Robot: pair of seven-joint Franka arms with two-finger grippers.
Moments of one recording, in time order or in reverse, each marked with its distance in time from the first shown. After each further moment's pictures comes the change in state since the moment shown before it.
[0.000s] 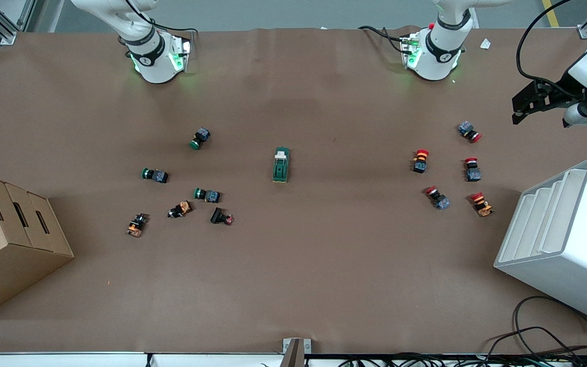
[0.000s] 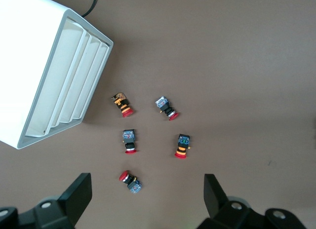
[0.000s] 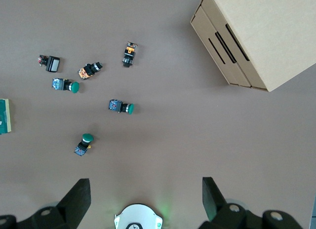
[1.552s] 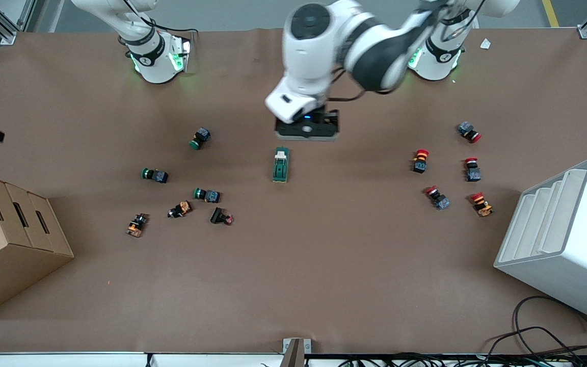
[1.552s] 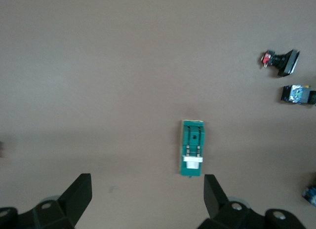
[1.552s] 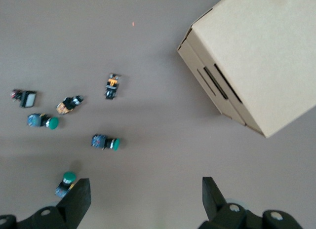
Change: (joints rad) left arm -0.639 0.463 -0.199 0.035 0.196 0.426 -0.982; right arm -0.021 0.179 -0.016 -0.018 0.000 0.239 -0.001
